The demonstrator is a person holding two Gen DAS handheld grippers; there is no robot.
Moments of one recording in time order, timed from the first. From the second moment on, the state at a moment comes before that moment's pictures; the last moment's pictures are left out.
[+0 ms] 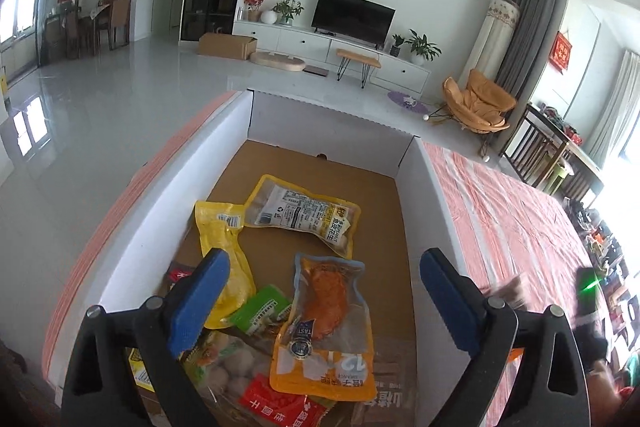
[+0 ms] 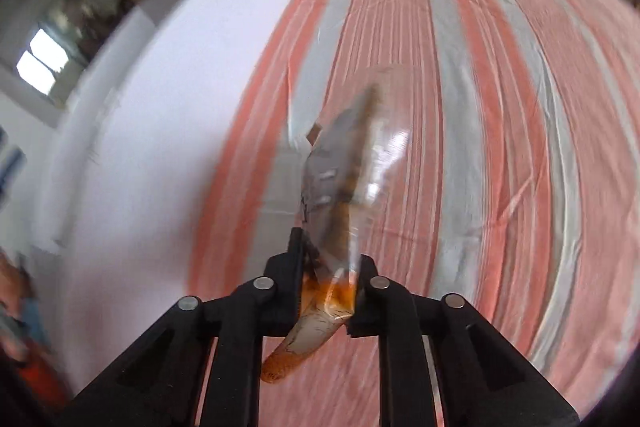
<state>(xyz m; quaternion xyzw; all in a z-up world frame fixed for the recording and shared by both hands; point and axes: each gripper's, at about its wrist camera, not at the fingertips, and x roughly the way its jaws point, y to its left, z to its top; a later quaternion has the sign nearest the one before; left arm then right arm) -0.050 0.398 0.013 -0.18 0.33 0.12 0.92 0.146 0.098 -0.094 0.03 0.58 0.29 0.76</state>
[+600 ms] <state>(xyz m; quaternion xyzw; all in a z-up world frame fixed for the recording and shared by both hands) -0.093 0.389 0.064 -0.10 0.33 0.25 0.90 0.054 0.255 0.074 -0.03 0.43 0.42 0.80</state>
